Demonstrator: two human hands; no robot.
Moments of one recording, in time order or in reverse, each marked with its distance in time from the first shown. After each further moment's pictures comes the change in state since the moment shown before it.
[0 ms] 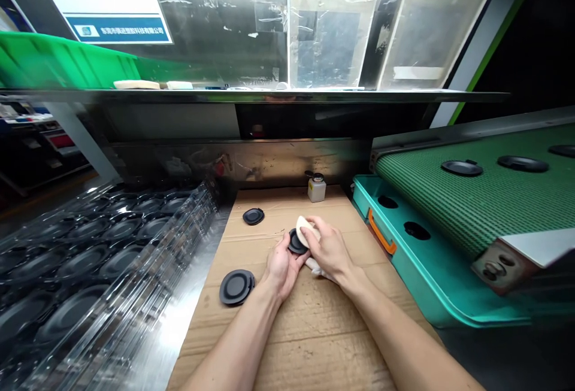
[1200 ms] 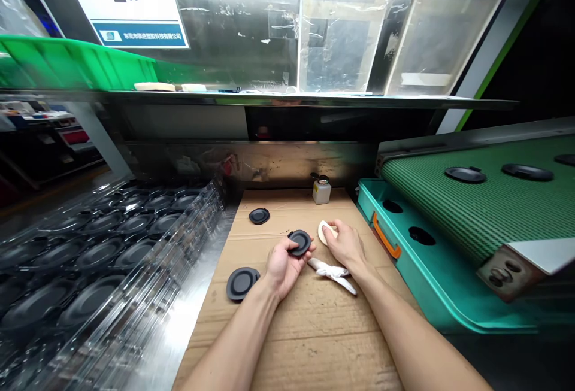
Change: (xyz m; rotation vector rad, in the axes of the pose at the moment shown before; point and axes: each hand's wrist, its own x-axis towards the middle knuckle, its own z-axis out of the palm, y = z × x) left_hand -0.013 0.016 0.001 0.052 -0.026 -0.071; right_hand 0.011 0.046 -0.004 -0.241 0.024 0.315
